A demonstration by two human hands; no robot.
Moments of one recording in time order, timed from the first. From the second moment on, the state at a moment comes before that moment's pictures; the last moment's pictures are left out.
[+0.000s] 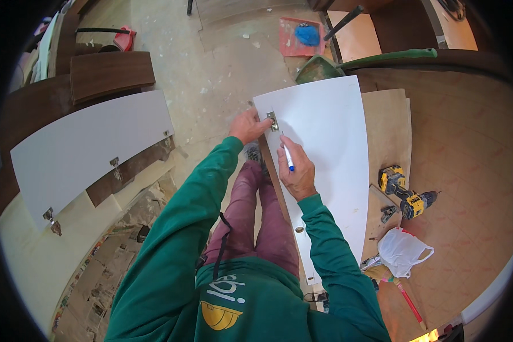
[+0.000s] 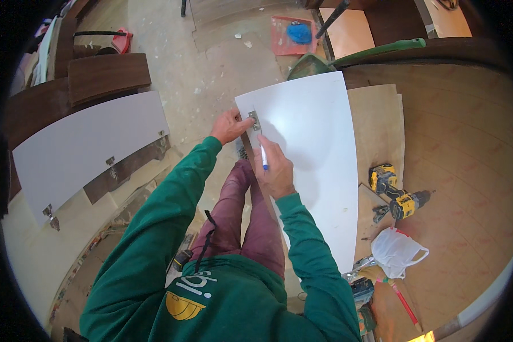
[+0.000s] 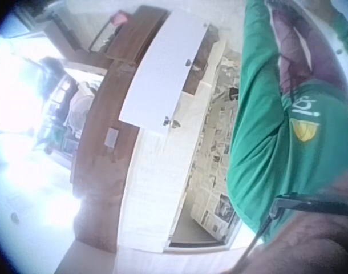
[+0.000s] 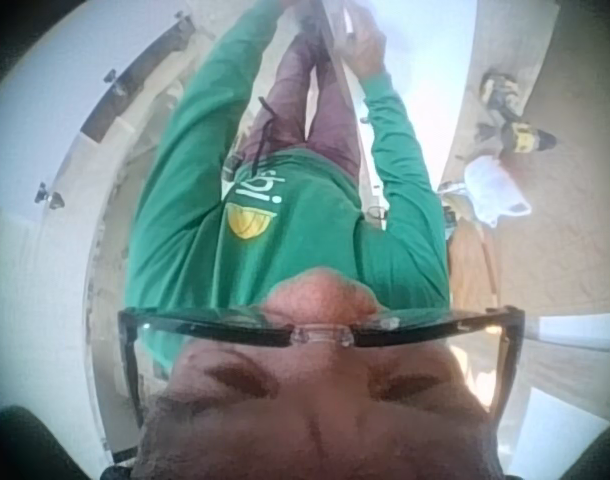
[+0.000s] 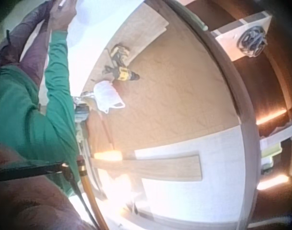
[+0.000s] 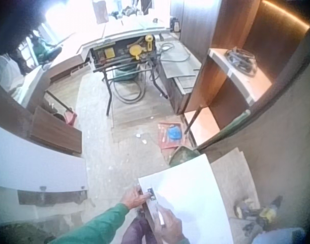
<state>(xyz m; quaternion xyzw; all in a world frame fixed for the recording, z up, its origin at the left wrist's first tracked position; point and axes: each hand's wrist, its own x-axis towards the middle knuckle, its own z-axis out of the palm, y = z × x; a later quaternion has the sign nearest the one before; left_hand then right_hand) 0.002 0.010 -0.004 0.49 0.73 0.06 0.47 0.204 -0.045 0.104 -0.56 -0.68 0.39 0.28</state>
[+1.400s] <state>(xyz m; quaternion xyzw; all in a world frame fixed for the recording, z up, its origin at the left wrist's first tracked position) 0.006 0.009 0.003 0.48 0.74 0.08 0.47 0.194 -0.030 0.057 -0.64 -0.61 0.43 0.18</state>
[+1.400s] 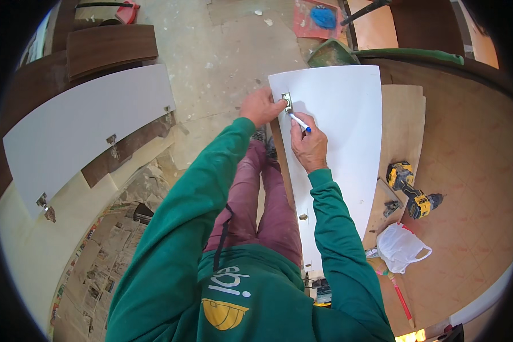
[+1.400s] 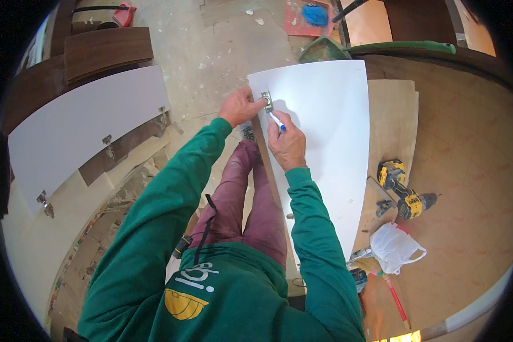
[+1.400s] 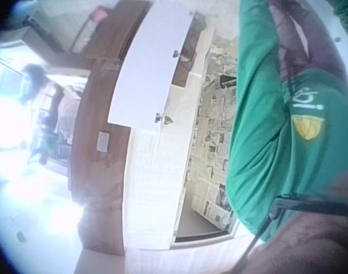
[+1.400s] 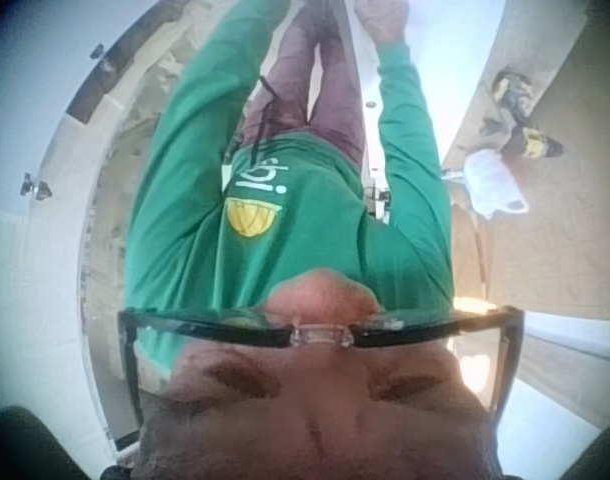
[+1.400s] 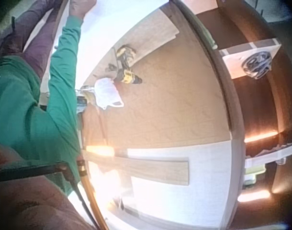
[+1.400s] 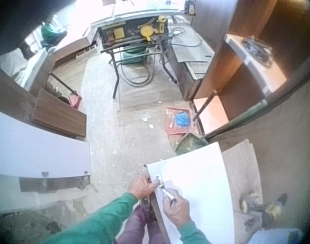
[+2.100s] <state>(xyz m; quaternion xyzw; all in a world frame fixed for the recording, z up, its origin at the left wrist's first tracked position) 0.007 0.008 0.003 0.47 0.74 0.10 0.47 0.189 -0.012 0.067 -0.64 -0.64 0.41 0.13</state>
